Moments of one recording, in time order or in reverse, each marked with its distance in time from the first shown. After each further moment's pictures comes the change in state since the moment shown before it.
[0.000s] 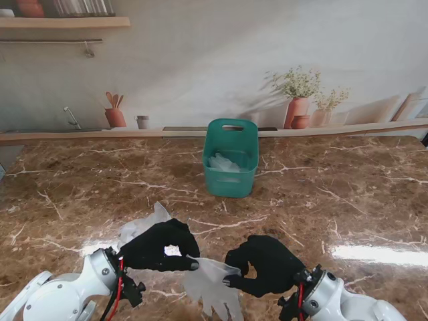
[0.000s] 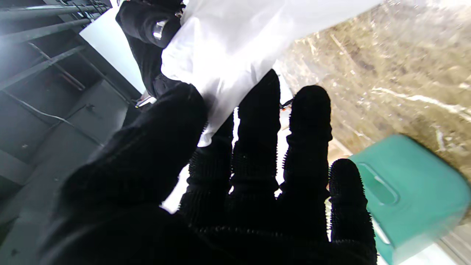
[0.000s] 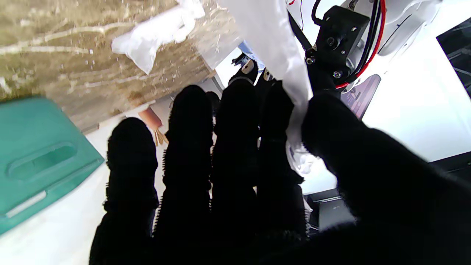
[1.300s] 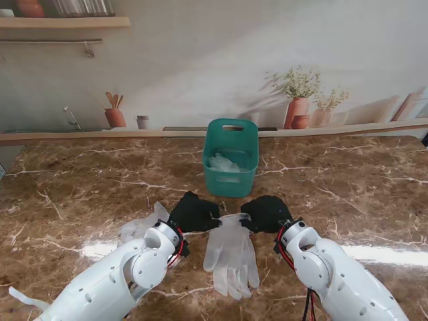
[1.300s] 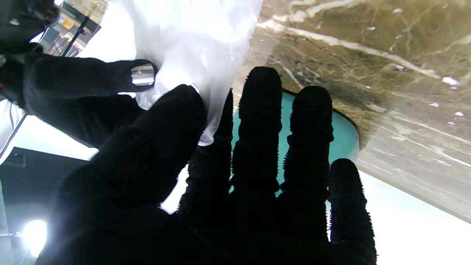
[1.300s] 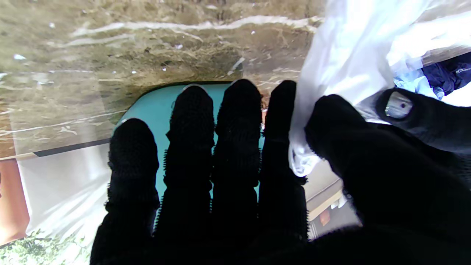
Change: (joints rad) left arm -0.609 -0.144 0.578 0.697 0.471 0.262 0.652; right arm 0.656 -0.018 -0.348 0.779 -0.297 0.218 -0.367; left_hand -0.003 0.005 0.011 0.000 0.000 -0.007 0.001 -0.002 0.000 0.011 0.003 -0.004 -0.001 0.012 0.013 -0.007 0.000 -0.002 0.016 -0.010; right_hand -0.040 0.003 0.011 -0.013 0.000 -0.039 -0.004 0.012 -0.005 -0.009 0.000 0.009 -0.002 -0.009 0.002 0.000 -0.014 -0.011 0.001 0.000
